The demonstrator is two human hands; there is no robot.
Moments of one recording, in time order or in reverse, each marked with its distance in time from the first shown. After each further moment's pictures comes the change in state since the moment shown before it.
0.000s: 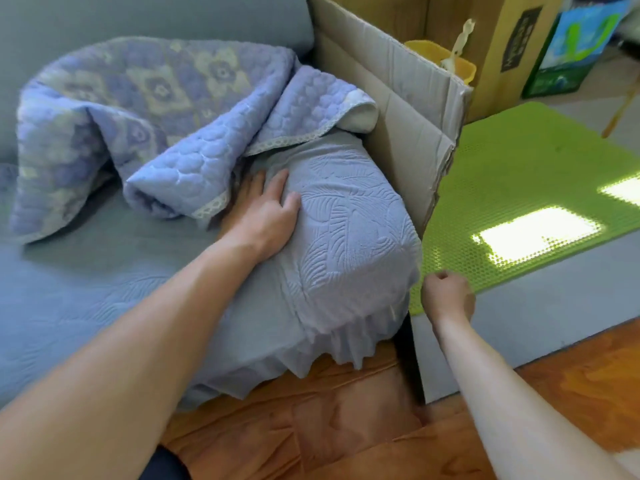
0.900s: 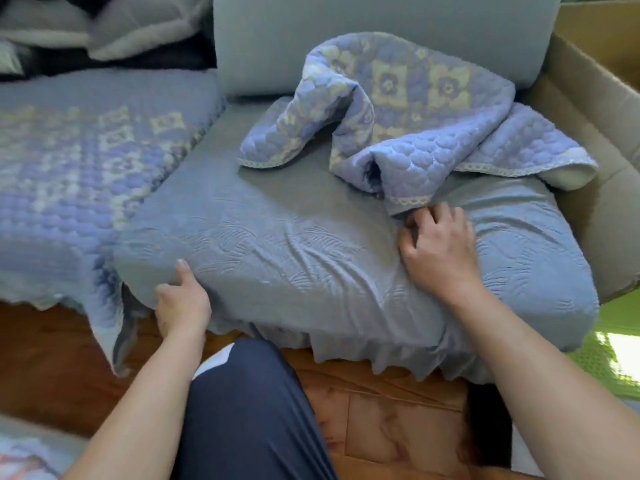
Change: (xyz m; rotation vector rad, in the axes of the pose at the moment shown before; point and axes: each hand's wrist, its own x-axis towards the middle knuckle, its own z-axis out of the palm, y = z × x) left_hand -0.240 -0.272 -0.046 -0.544 0.666 -1.309; right_hand -0.183 -0.187 0.087 -0.554 -0.051 -1.304
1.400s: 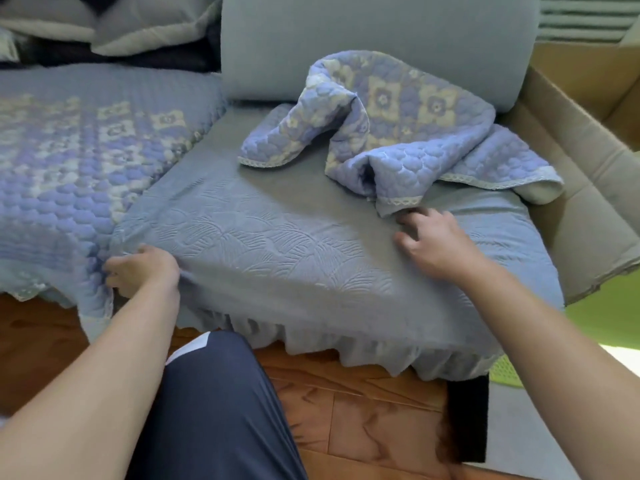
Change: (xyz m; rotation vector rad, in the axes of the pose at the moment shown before) left_hand 0.051 0.021 -0.010 -0.149 0.220 -0.172; right_hand 0.016 0.006 -0.039 0.008 -0.434 -0.099
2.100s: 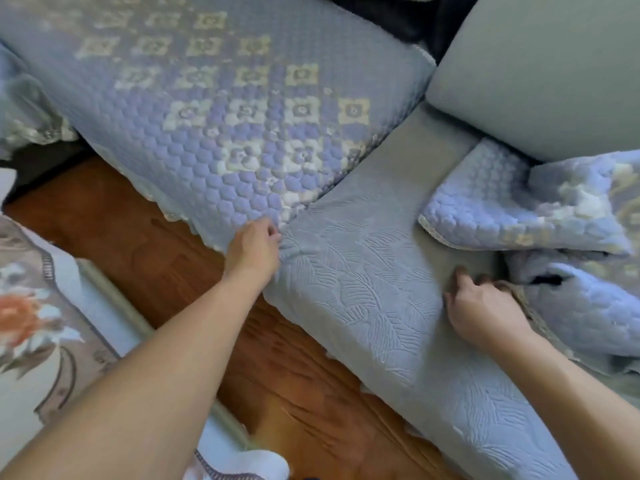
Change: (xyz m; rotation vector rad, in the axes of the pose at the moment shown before) left_hand 0.137 0.059 -0.041 0.420 -0.367 0.331; right_hand 0.142 -0.216 0.011 -0.439 -0.405 -0.096
